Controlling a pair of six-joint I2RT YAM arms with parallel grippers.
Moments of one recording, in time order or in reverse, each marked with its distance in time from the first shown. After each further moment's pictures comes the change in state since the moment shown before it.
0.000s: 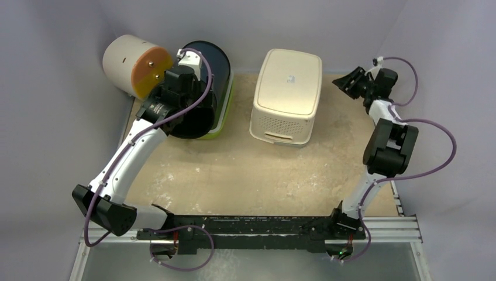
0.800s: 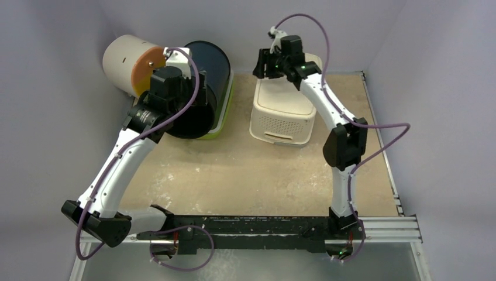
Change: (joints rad) left arm 0.001 -0.084 0.018 0.000 -0.005 -0.018; right arm 0.707 0.080 0.703 -0.648 0.486 -0.364
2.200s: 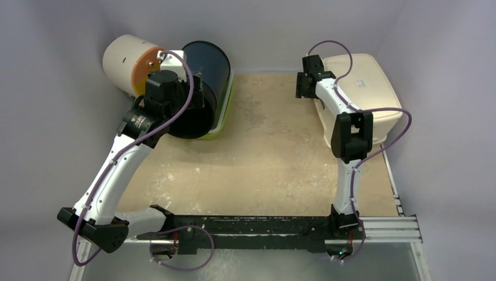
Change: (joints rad) left arm 0.000 -0.059 -0.023 -0.023 -0.018 -0.034; right arm -0.165 0.112 -0.188 -0.192 0.519 -0.040
